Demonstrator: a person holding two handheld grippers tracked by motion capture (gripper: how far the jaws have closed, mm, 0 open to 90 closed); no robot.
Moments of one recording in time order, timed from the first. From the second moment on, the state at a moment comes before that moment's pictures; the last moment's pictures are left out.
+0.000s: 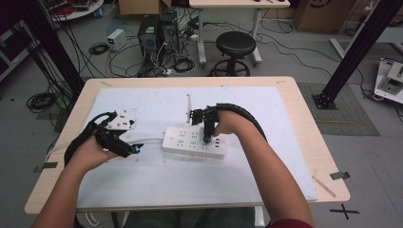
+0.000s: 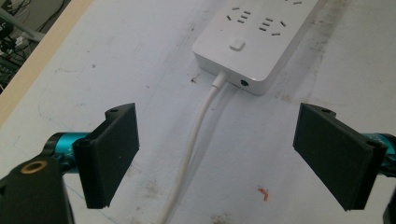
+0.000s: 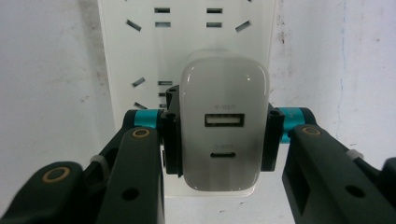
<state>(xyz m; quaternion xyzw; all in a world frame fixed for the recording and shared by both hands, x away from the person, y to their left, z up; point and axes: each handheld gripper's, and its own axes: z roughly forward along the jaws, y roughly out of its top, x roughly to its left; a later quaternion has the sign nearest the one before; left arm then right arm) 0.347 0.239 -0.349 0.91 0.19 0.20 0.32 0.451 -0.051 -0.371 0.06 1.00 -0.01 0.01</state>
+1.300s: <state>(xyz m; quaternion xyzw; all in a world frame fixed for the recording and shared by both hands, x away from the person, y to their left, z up) 0.354 0.238 -0.332 0.88 0.14 0.21 0.41 0.393 -0.153 -0.317 0.21 0.91 0.35 0.03</state>
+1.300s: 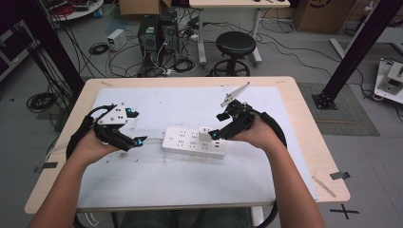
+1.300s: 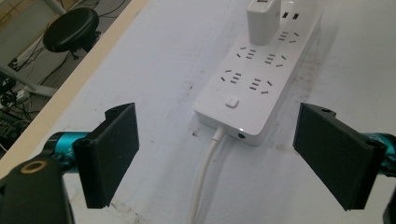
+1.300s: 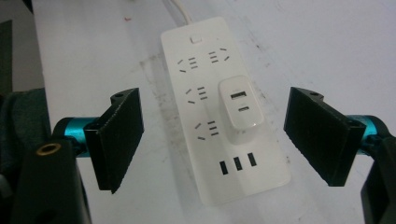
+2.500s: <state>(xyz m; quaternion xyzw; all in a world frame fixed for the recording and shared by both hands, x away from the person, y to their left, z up) 0.351 0.248 -0.351 0.86 0.16 0.20 0.45 0.378 -0.175 -0.335 0.21 0.89 0.41 0.03</state>
